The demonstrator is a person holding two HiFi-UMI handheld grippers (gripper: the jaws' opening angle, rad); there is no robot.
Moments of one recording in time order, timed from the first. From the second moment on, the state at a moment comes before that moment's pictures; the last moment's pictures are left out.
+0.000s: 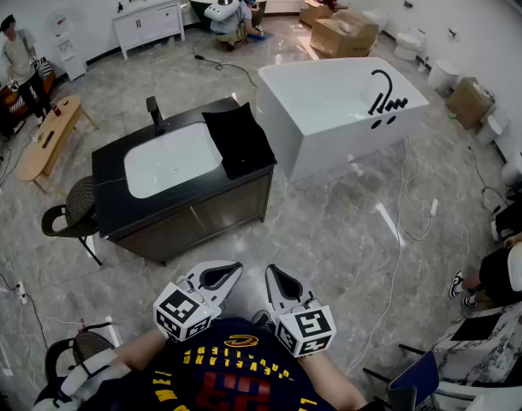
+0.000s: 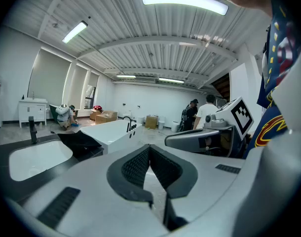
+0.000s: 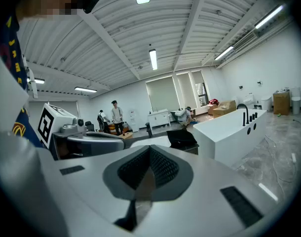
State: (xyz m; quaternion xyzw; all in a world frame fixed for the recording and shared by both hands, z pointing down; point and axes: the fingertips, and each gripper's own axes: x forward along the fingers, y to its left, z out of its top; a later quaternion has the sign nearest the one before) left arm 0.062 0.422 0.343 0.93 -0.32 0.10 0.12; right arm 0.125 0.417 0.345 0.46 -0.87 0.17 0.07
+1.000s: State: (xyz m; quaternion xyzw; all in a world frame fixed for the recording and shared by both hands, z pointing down) left arm 0.085 0.398 0.366 0.91 -0.37 0.13 0.15; right arm 0.155 0.387 0.374 0.42 -0.88 0.21 0.07
